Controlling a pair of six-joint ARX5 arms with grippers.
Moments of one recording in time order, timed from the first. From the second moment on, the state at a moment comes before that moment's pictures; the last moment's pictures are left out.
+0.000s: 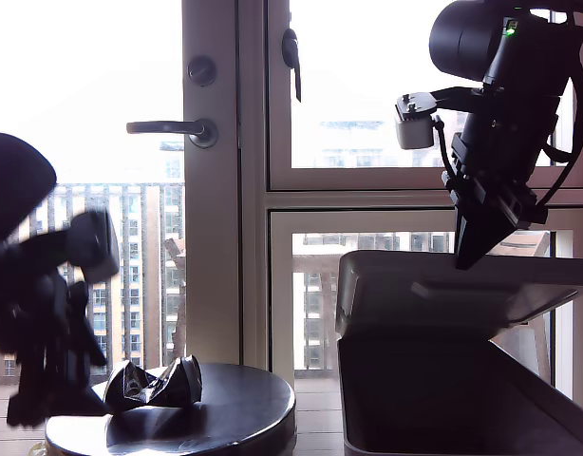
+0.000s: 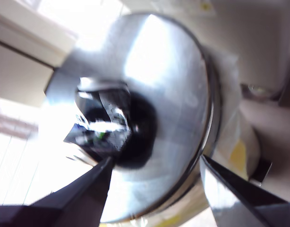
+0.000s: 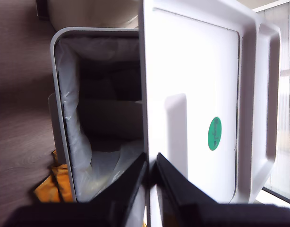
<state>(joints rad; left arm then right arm) -0.32 1.81 0.55 0.47 0.10 0.88 0.39 1.59 1.07 -0.54 0.07 -1.11</state>
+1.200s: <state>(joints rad) -0.33 2.10 0.86 0.47 0.06 1.08 0.39 1.59 1.07 -0.52 0.07 -1.10</state>
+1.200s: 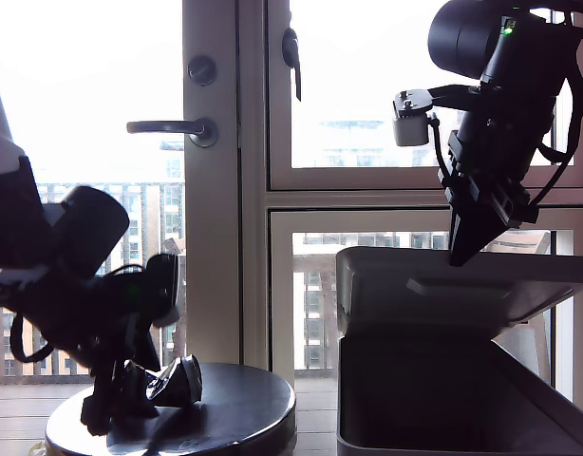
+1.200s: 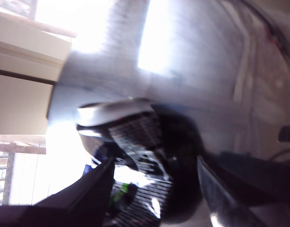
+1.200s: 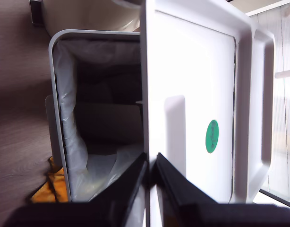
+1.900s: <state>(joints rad) -0.29 2.15 0.95 0.48 0.02 1.16 0.39 1.59 1.07 -0.51 0.07 -1.09</state>
